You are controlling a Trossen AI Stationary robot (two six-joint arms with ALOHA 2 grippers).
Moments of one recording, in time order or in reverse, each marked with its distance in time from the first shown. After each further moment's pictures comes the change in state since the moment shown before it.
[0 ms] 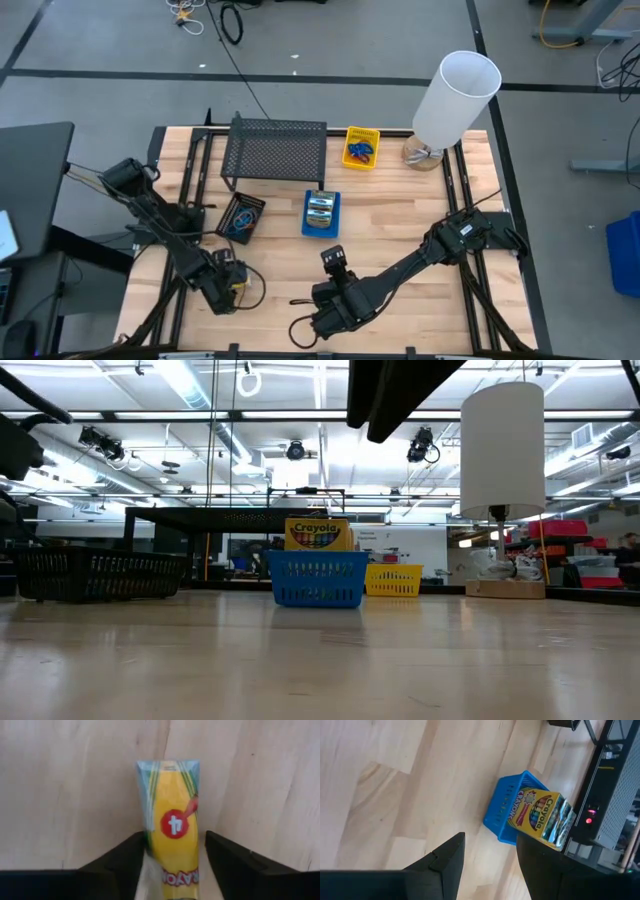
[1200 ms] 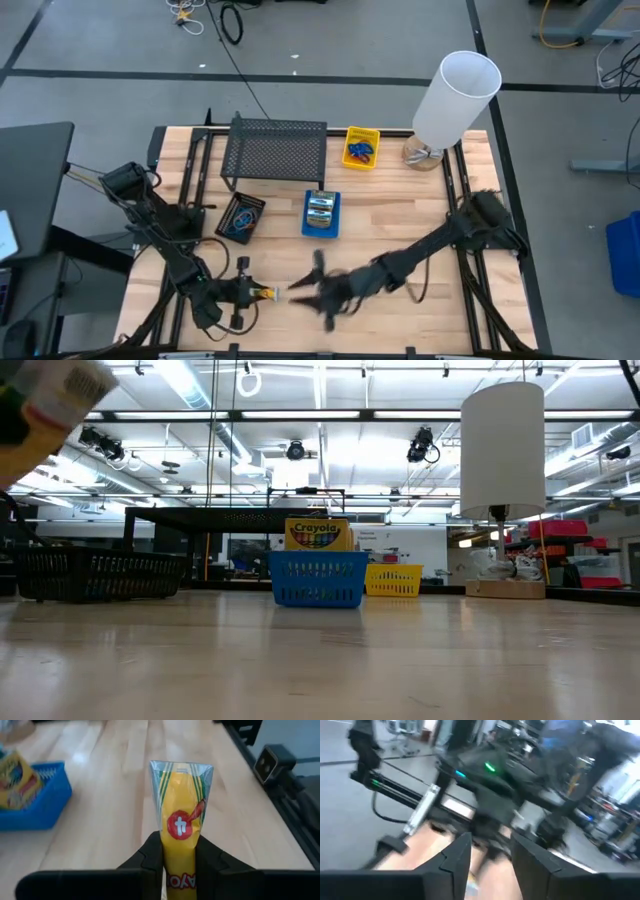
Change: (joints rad) left arm -0.093 0.030 -0.002 0.605 -0.684 0.563; right arm -0.049 -0.447 -1.065 2.146 -0.316 -0.544
